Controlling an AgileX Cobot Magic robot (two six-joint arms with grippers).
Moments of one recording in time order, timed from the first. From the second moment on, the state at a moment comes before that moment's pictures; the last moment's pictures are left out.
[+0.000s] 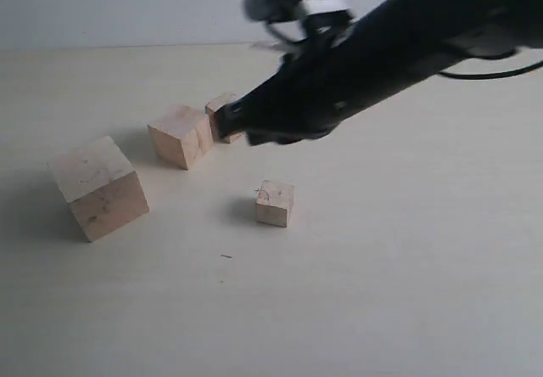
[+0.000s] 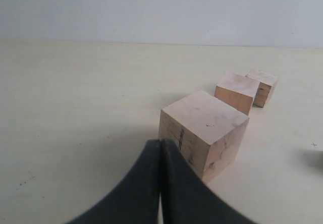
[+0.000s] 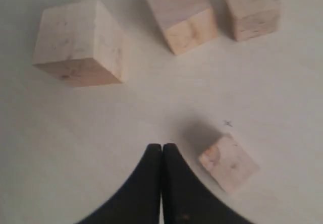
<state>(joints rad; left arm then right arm) -0.05 0.01 0.00 -0.29 0.34 0.22 0.81 1.63 -1.06 0.54 0.49 -0.29</state>
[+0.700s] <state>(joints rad) -0.05 0.01 0.00 -0.29 0.34 0.22 1.21 2.13 -1.60 -0.39 0.48 0.53</state>
